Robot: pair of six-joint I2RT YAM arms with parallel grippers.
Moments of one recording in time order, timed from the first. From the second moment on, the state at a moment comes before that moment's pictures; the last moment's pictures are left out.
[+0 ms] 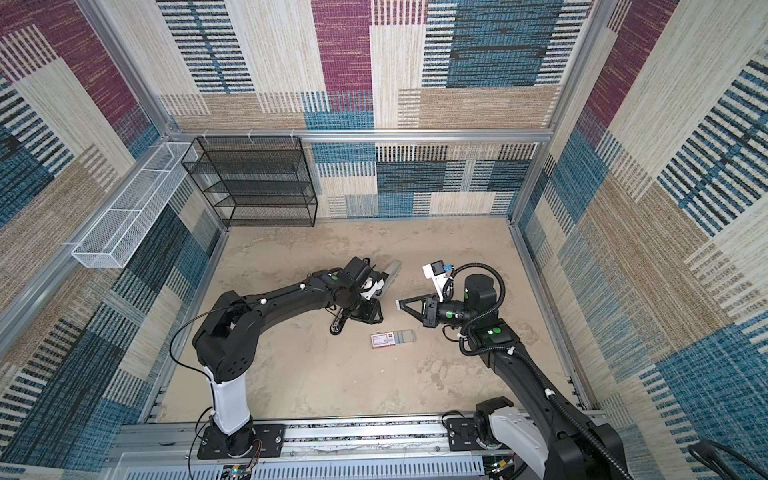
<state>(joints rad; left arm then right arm) -0.72 1.92 1.37 -0.60 0.32 -0.33 0.24 0.97 0.57 0.08 -0.98 0.57</state>
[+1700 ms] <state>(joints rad) -0.54 1.59 0.70 1.20 1.02 -1.20 0.37 1.26 0.64 0.54 -1.16 0.76</state>
